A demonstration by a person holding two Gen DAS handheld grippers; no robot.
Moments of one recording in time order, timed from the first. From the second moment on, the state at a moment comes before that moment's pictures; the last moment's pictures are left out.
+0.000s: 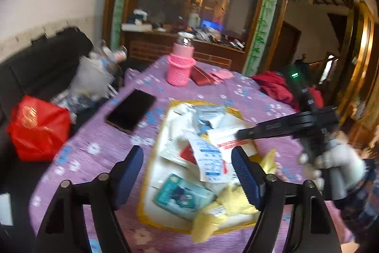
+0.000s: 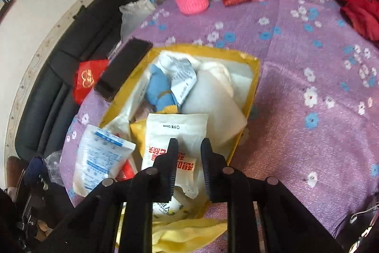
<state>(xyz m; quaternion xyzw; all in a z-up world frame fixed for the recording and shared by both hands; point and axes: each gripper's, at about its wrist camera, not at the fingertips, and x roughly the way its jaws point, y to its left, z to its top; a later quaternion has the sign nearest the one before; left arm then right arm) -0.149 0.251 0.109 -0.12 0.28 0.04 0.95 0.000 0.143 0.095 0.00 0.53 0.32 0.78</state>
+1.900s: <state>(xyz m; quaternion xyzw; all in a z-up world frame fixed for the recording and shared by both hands) -0.158 0.204 0.100 -0.08 0.27 0.22 0.93 -0.158 0.094 0.094 -0.07 0.38 0.31 0.87</state>
